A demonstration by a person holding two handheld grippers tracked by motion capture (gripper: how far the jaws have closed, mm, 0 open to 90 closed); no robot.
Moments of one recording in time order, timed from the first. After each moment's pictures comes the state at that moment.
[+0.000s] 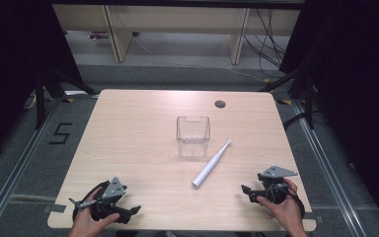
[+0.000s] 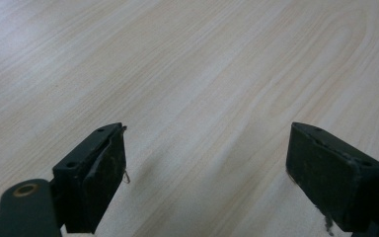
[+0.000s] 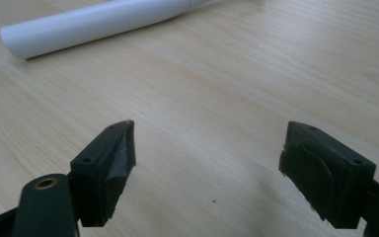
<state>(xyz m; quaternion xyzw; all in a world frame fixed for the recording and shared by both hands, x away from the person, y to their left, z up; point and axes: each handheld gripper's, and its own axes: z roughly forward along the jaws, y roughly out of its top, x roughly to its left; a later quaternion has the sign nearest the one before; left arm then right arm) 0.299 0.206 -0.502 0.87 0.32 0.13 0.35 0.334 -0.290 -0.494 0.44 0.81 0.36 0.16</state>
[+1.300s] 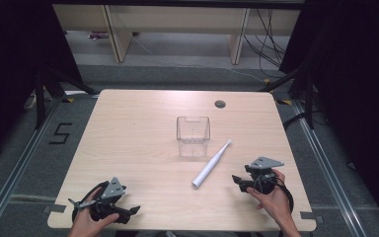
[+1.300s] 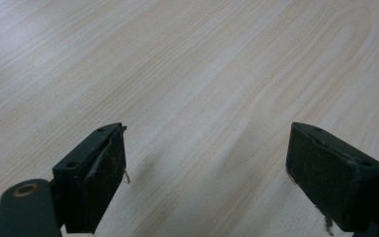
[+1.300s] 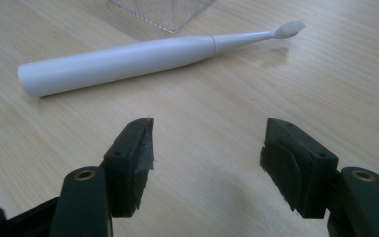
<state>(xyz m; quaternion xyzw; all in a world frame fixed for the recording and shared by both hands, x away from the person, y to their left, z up) 0.299 0.208 -0.503 0.87 0.32 0.14 0.35 0.355 -0.258 -0.483 0.42 0.82 0.36 0.17</state>
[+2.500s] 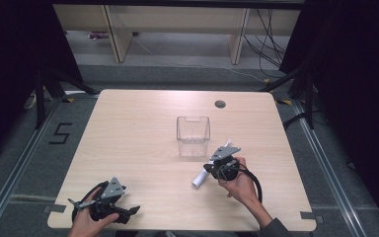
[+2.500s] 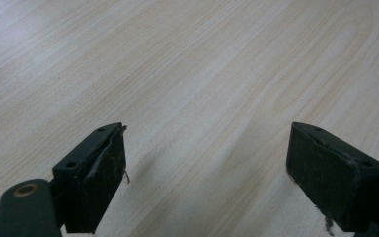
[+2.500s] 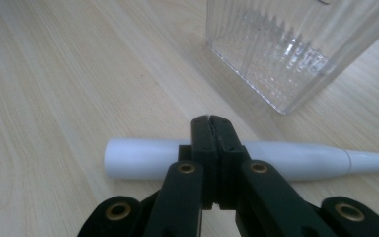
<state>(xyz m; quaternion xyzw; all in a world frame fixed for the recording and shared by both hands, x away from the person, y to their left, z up) 0.299 0.209 -0.504 0.87 0.33 0.13 0.35 0.390 -0.162 -0.474 0.30 0.88 0.35 0.13</state>
